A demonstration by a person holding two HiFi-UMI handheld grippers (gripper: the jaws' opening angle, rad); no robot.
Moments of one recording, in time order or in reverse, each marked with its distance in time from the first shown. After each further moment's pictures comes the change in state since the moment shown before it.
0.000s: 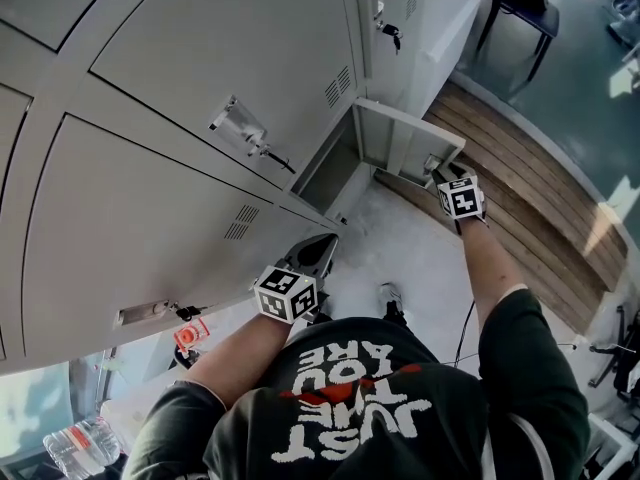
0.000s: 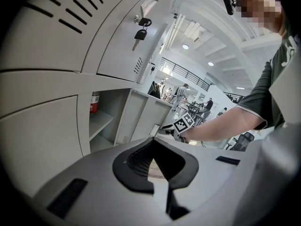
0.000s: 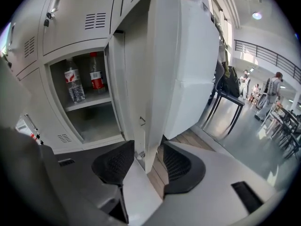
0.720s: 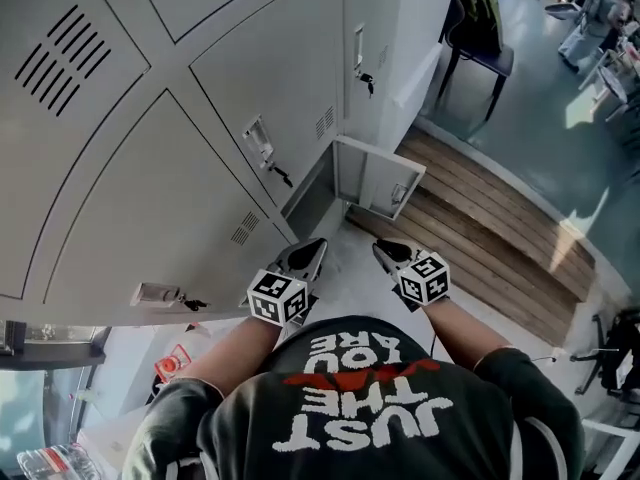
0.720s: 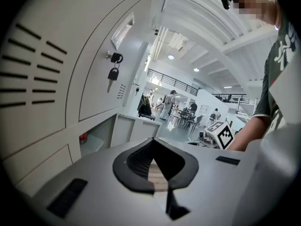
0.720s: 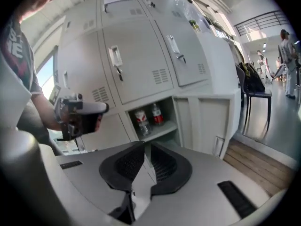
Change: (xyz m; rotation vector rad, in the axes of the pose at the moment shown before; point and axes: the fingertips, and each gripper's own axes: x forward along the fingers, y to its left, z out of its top) left arm -0.030 -0.043 0.060 0.133 -0.147 -0.075; right arm -0.189 0.202 0.042 0.117 -0.283 0.427
